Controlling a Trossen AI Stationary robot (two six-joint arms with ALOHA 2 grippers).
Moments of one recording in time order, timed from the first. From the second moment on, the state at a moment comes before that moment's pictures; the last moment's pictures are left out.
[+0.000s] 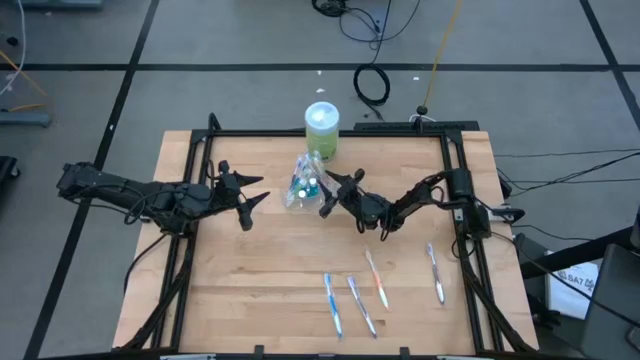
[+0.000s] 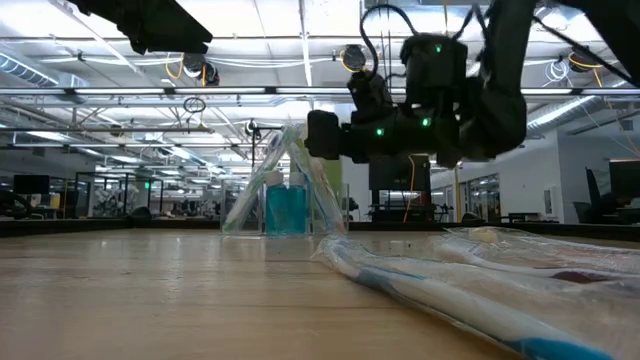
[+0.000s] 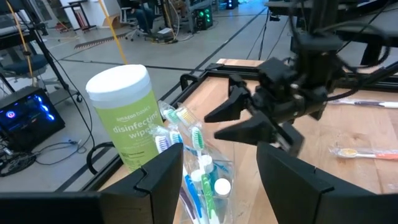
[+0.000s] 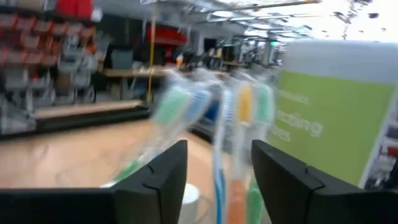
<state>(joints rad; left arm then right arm) -0.21 0.79 0.63 -0.13 -0.65 -0.07 -0.03 2.08 0.80 1.42 0.68 -0.15</state>
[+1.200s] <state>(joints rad) -0.21 0.79 0.63 -0.14 -0.55 -0.13 0.28 1.28 0.80 -0.81 -0.10 1.16</state>
